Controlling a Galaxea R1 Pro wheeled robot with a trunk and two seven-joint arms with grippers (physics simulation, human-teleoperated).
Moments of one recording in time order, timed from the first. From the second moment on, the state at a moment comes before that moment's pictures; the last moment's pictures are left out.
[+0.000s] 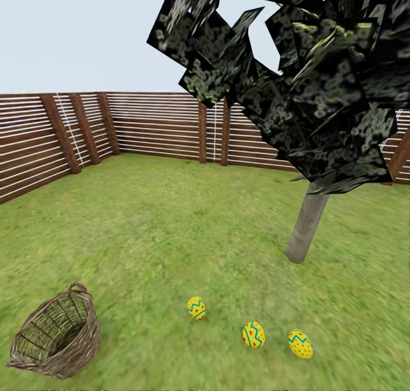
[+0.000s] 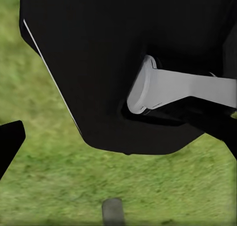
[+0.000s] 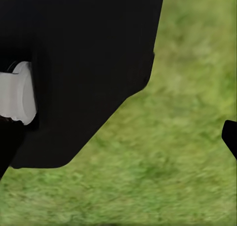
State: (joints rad) left arm -0.04 0.01 0.19 0.04 0.10 0.12 -0.20; right arm -0.07 0.01 0.02 0.08 0.09 -0.01 0.00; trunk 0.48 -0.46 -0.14
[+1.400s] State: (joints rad) left arm -0.04 -0.02 0.18 0.05 0.09 0.13 -0.20; right arm -0.07 0.01 0.03 0.07 0.11 -0.01 0.00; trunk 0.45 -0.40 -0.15
